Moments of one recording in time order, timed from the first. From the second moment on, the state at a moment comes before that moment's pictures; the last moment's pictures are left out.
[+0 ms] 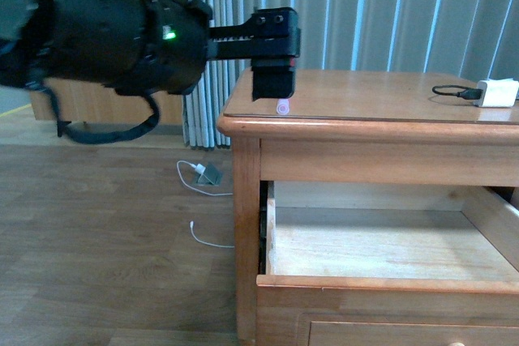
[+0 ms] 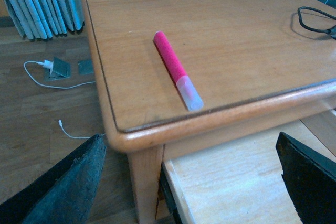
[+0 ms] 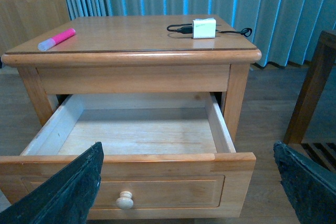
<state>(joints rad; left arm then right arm) -0.44 1.68 1.12 0.40 -0.07 -0.06 0.00 0.08 0.10 -0.02 0.00 0.00</state>
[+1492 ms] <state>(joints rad) -0.45 2.21 1.90 -0.13 -0.25 -0.06 0.00 0.08 0.10 -0.02 0.00 0.00</state>
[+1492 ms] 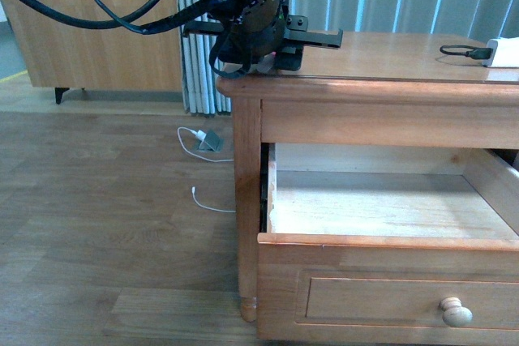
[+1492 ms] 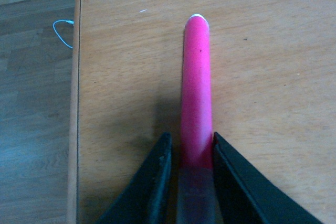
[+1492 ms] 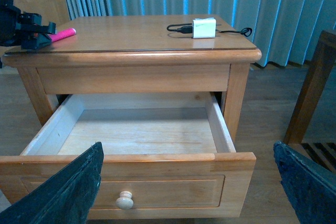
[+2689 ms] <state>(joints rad) -0.60 2.12 1.51 0.05 0.18 0.18 0.00 0.08 0.10 -0.02 0.00 0.00</state>
